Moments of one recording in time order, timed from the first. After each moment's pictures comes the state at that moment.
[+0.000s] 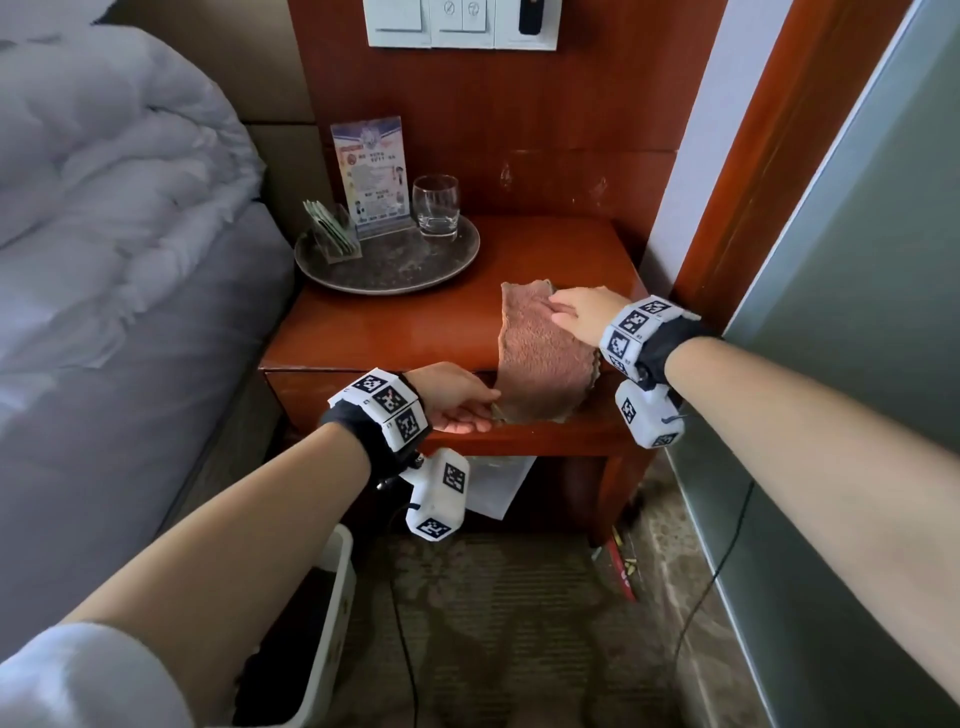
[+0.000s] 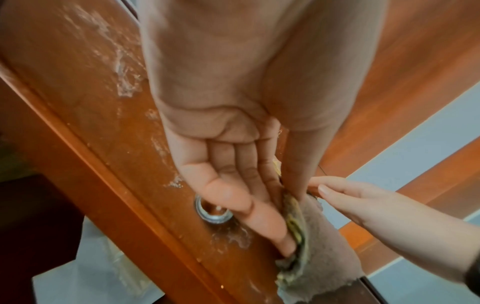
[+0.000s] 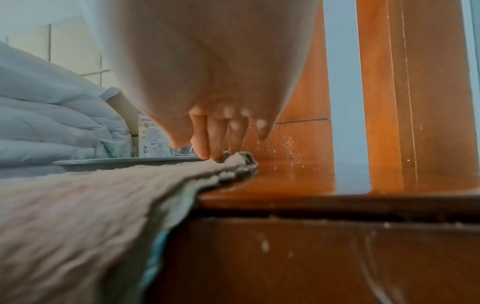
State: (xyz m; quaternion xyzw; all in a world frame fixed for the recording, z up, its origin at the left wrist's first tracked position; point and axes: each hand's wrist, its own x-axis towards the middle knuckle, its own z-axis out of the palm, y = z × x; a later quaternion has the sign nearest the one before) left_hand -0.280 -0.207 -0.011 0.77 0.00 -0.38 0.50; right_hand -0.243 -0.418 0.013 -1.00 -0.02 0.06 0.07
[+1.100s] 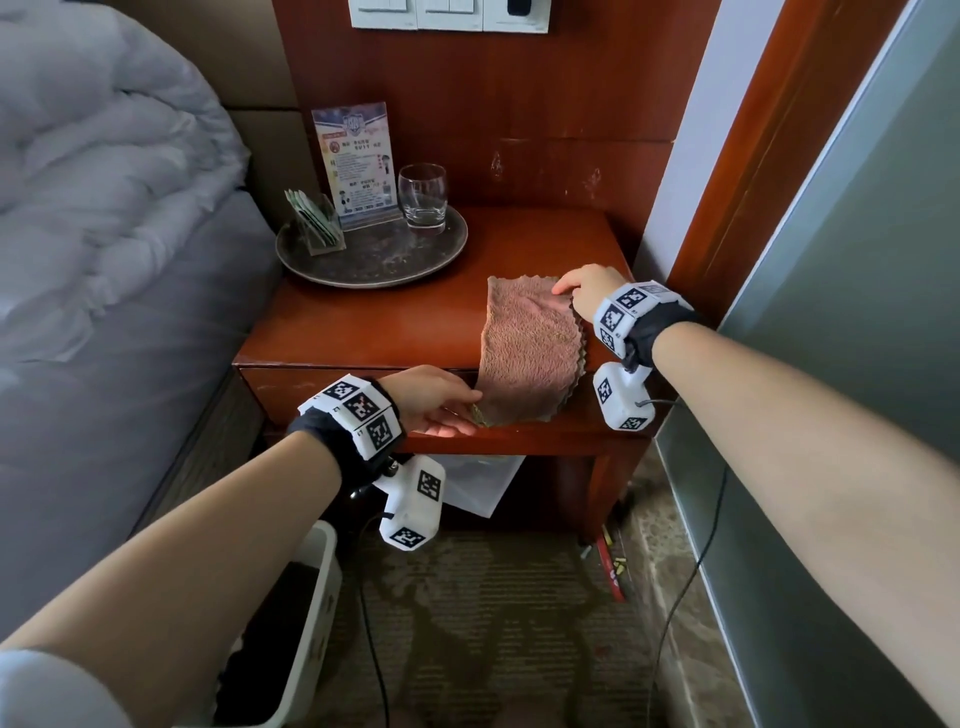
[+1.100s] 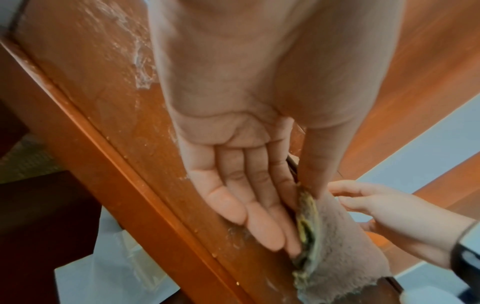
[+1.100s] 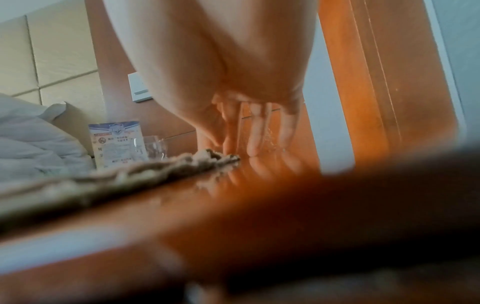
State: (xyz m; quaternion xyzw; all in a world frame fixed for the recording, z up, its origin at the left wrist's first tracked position) left_hand -0.283 -0.210 -0.019 0.77 0.00 -0.37 0.53; right_hand -0.230 -0.437 0.019 -0.99 0.02 0.01 0.16
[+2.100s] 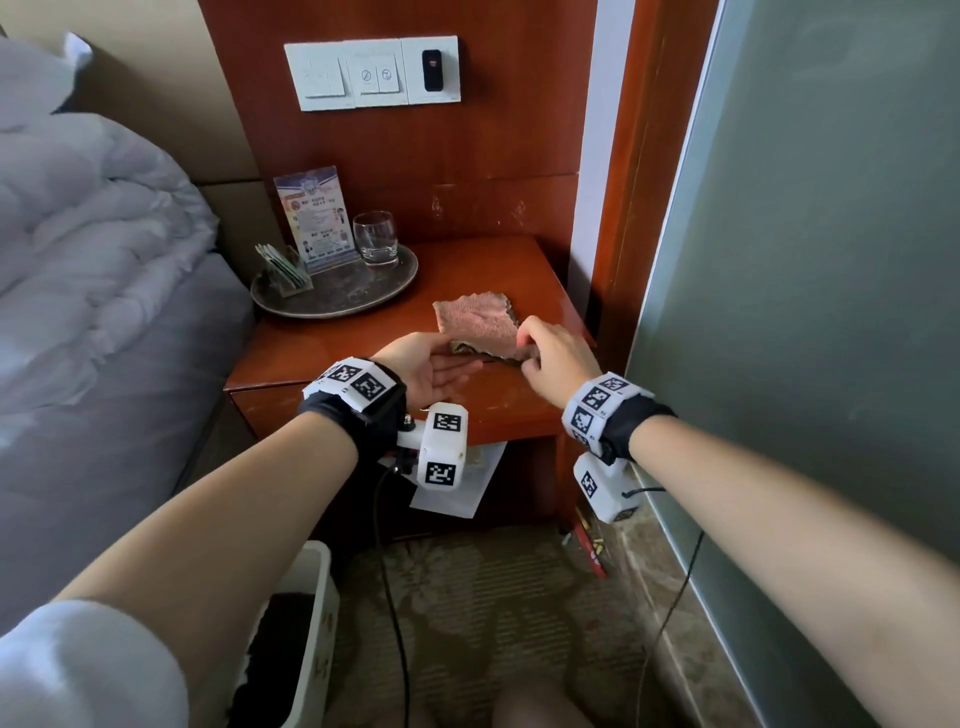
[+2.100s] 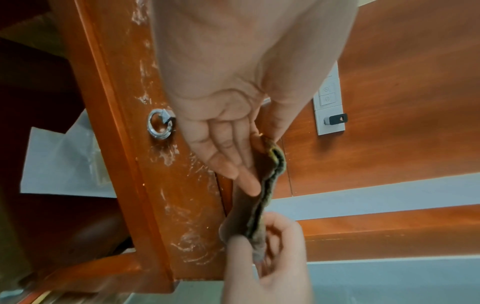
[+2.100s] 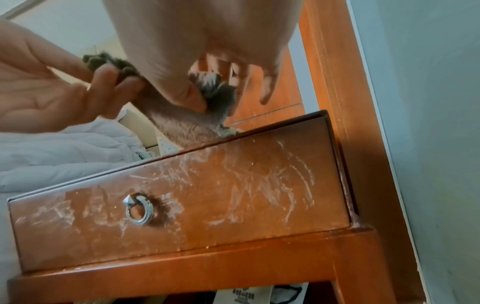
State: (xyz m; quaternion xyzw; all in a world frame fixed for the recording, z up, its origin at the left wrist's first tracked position) left_hand -0.334 -0.243 0.033 0.62 0.09 -0.31 0.72; right_hand -0.370 -0.422 -0.011 -0.96 -0.02 -0.19 0.19
